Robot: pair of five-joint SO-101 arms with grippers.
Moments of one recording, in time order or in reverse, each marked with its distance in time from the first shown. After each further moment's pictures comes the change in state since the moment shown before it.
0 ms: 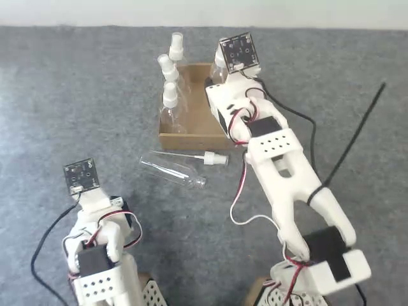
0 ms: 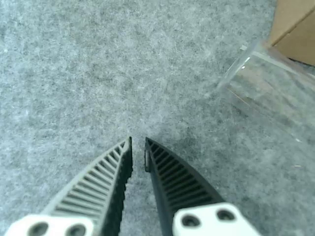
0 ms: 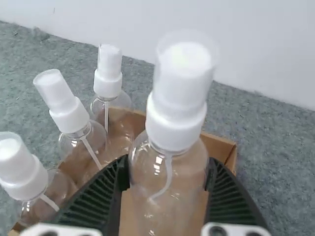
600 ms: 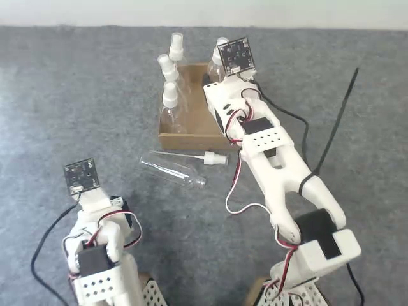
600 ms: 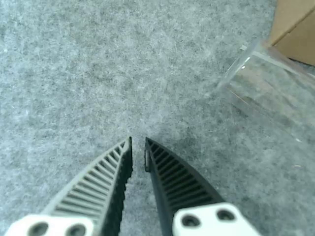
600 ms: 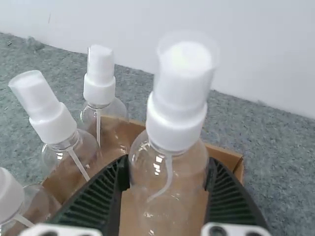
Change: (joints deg) left arm 0.0 0.0 0.0 0.0 0.0; right arm 0.2 8.4 -0.1 -11.5 0.0
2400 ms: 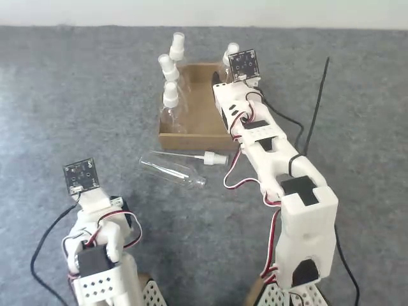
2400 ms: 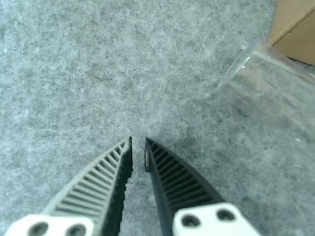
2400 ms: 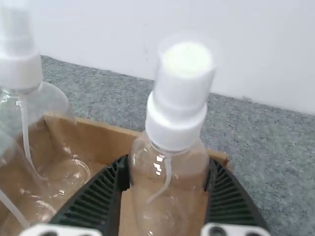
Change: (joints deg) left arm 0.0 0.0 0.0 0.0 -0.1; right arm 4.1 22.8 -7.8 -18.8 0.0
